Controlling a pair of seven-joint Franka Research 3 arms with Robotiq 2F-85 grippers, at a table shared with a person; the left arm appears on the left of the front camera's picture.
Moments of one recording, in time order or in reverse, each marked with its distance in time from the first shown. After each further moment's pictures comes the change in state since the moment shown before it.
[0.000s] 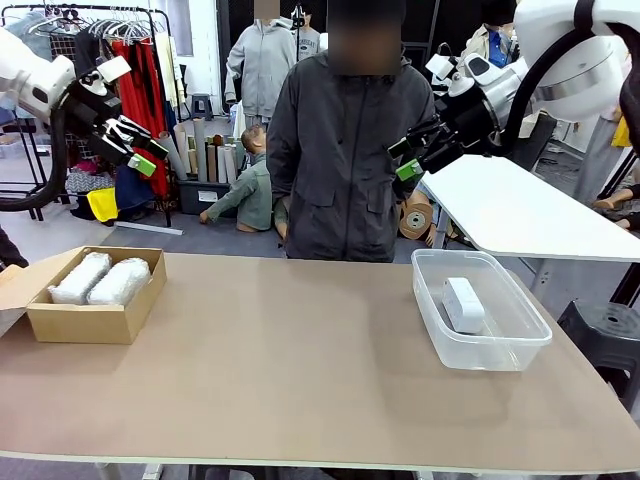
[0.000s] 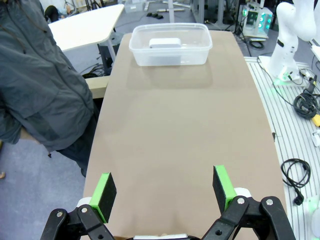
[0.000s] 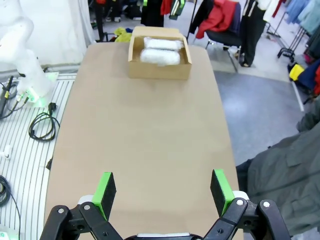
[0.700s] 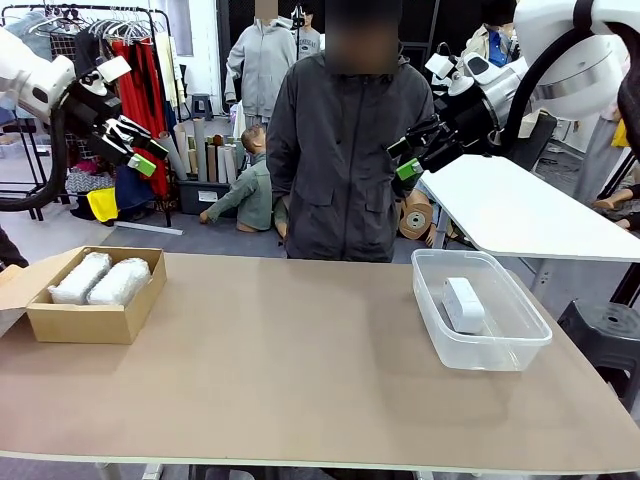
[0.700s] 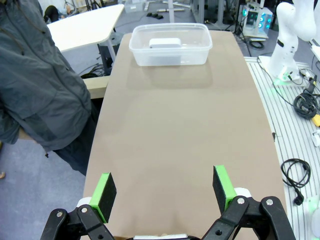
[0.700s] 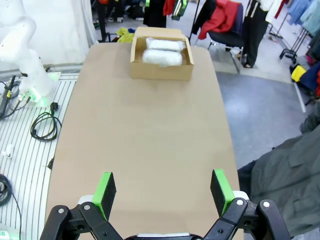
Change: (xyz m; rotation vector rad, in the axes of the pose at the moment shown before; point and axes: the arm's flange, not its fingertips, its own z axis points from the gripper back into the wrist) left arm 0.000 0.000 0.000 0.000 0.000 0.000; right arm 0.001 -0.001 0.001 0.009 -0.001 0.002
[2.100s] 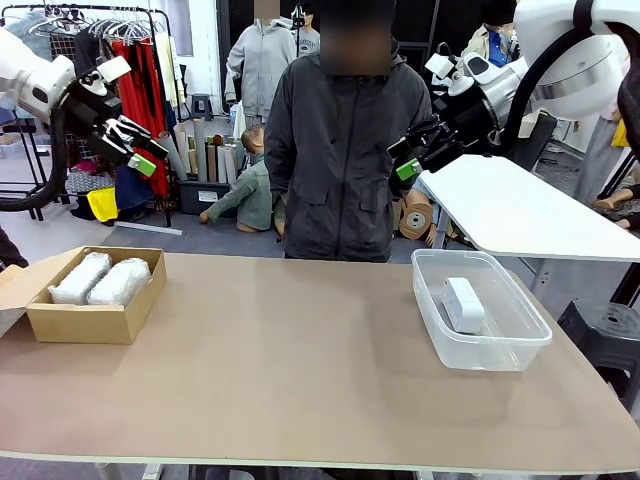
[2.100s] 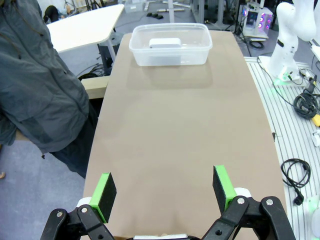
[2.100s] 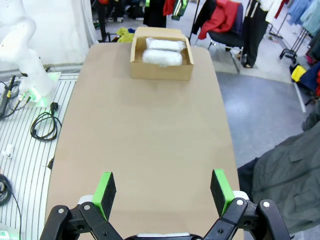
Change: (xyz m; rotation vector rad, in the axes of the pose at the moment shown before) left arm 0.000 0.000 0.000 0.000 0.000 0.000; right arm 0.000 0.000 0.000 0.000 0.000 0.000
